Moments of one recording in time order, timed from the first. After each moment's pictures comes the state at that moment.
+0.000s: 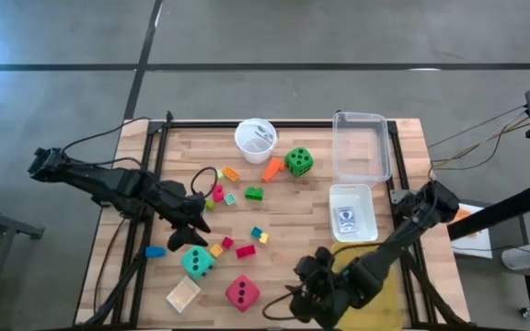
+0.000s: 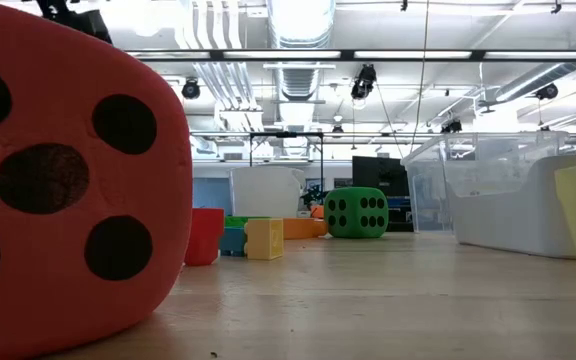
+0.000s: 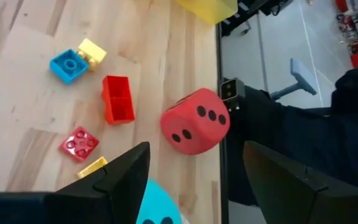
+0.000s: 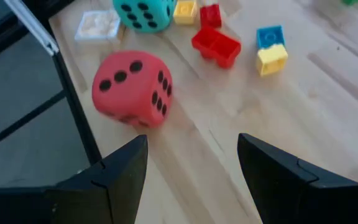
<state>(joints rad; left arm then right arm) -0.25 0.94 0.79 -0.54 0.28 -0.66 0.72 1.89 1.59 -0.75 0.58 1.23</state>
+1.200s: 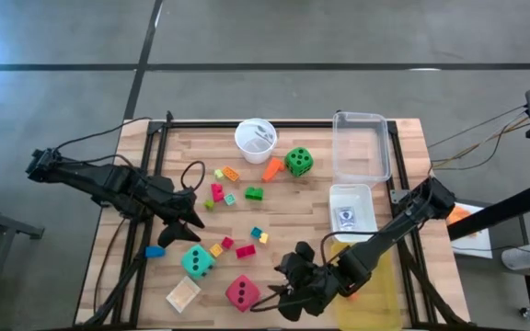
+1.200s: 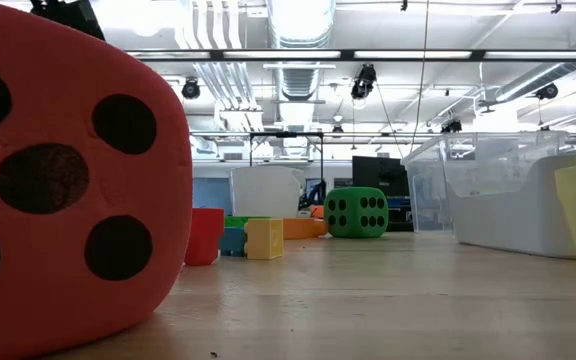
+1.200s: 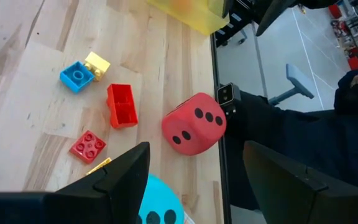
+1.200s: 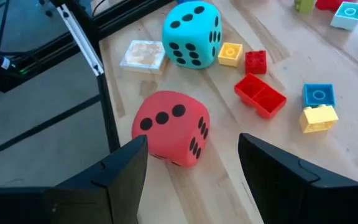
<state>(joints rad) -0.25 0.84 0.79 -0.60 0.25 -0.63 0.64 1.89 1.59 -0.51 0.52 0.95</state>
